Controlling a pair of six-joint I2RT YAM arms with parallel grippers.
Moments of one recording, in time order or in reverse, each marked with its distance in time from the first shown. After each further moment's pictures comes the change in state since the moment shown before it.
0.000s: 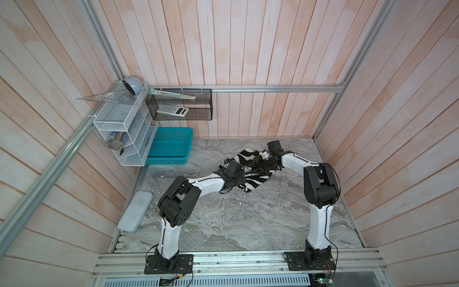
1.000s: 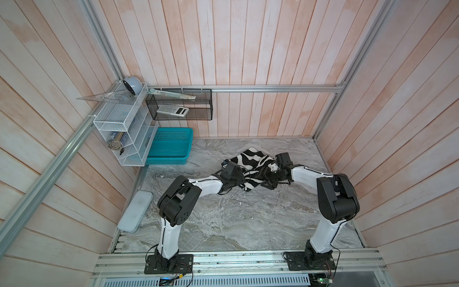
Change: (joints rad) left arm 0.011 -0.021 -0.101 0.162 0.056 -0.045; right arm -0.009 -0.232 -0.388 0.119 0.080 0.065
